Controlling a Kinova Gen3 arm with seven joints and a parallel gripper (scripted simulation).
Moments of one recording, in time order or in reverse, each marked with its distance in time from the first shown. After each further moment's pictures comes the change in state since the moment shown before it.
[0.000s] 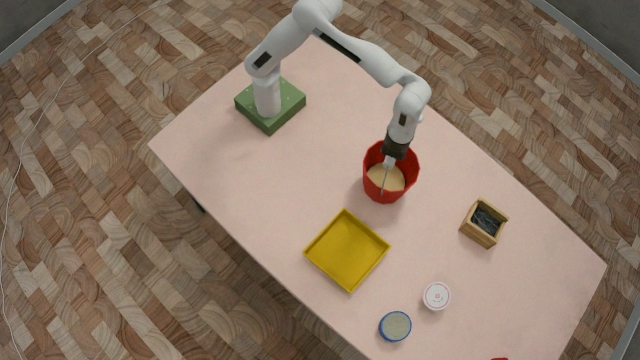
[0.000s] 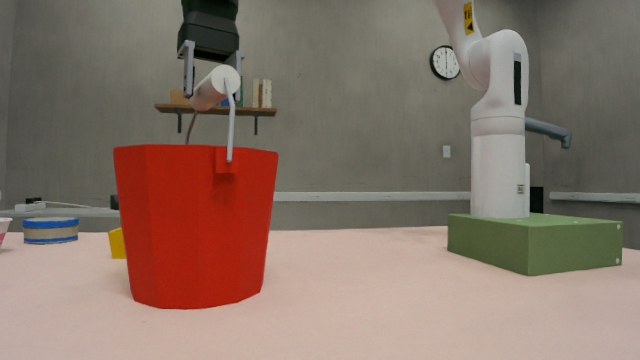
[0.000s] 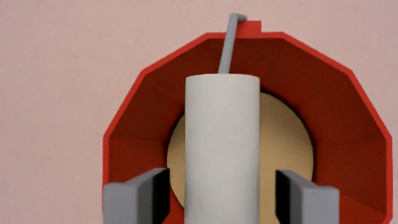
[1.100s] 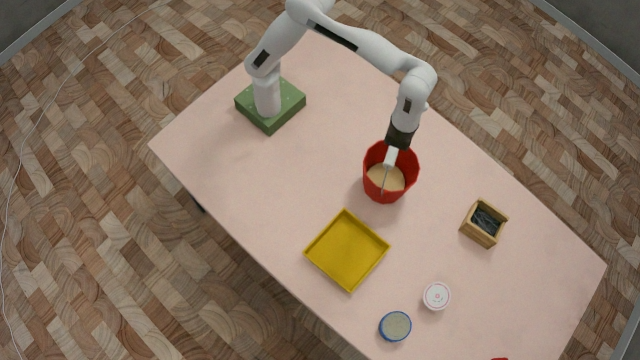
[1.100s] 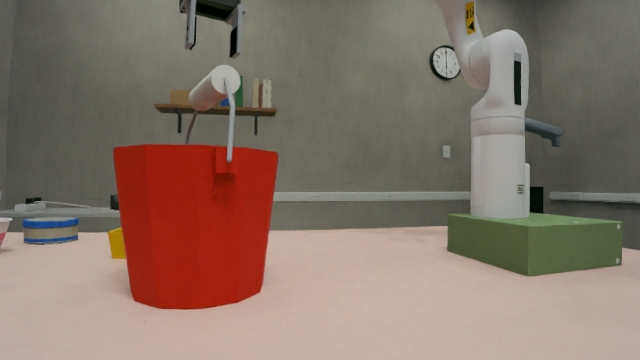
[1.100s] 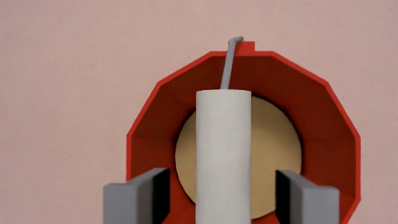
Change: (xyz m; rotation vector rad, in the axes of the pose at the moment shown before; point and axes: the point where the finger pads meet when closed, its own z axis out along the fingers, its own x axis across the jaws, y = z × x) arm 0.000 0.000 -0.062 0.000 0.000 0.000
